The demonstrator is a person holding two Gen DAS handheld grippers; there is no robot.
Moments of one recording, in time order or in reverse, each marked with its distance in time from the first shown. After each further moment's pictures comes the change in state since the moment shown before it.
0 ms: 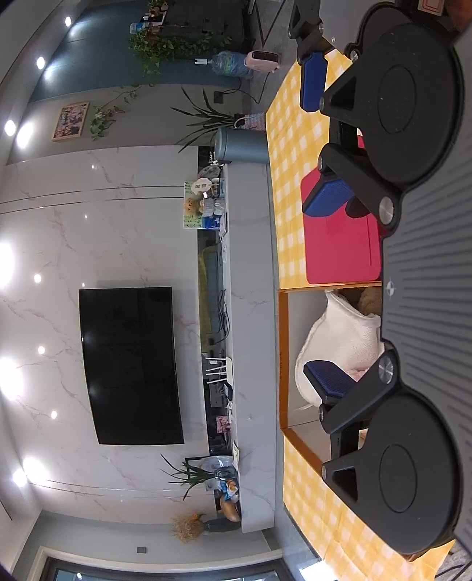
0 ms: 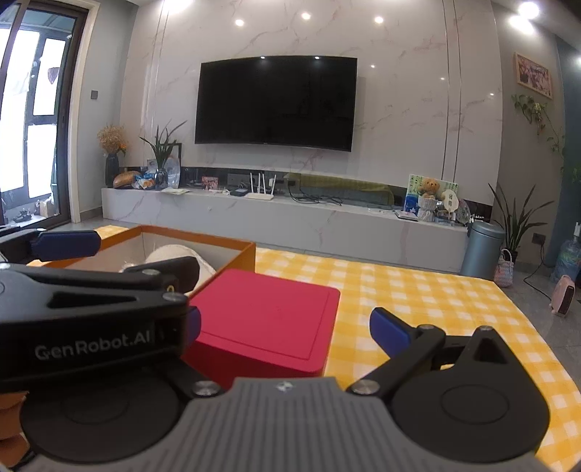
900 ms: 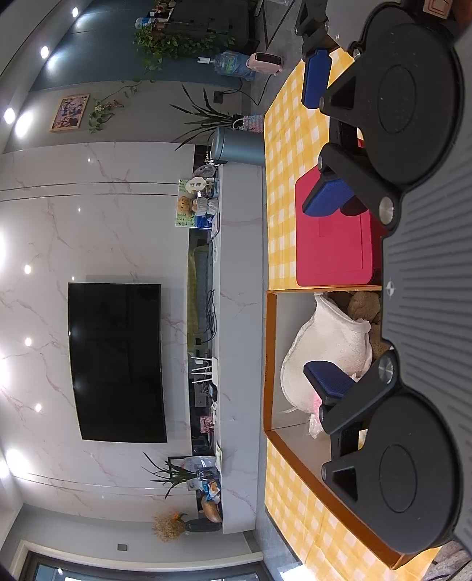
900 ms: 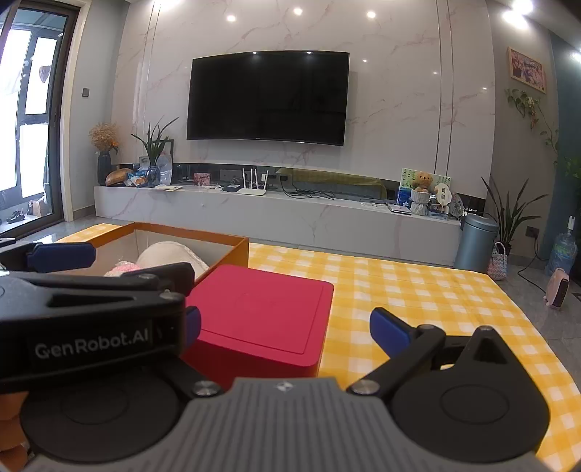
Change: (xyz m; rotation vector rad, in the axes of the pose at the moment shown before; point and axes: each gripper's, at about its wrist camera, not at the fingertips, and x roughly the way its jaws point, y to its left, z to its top) left arm 0.003 0.007 0.002 -0.046 0.036 -0.009; right arm -0.001 0.001 0.002 0.014 0.011 -0.023
